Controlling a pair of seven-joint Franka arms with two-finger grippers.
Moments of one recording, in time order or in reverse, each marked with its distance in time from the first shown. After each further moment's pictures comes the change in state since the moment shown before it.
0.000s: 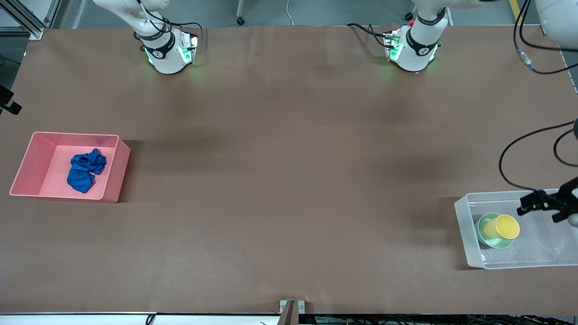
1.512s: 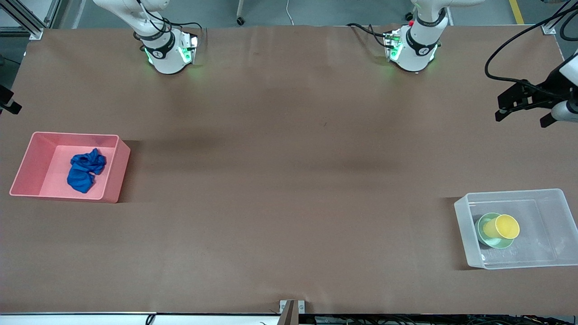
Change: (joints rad) left arm 0.098 -0.405 -0.436 0.021 0.297 -0.493 -0.484; right arm 0.000 0.000 -0.001 0.000 0.000 -0.004 0.000
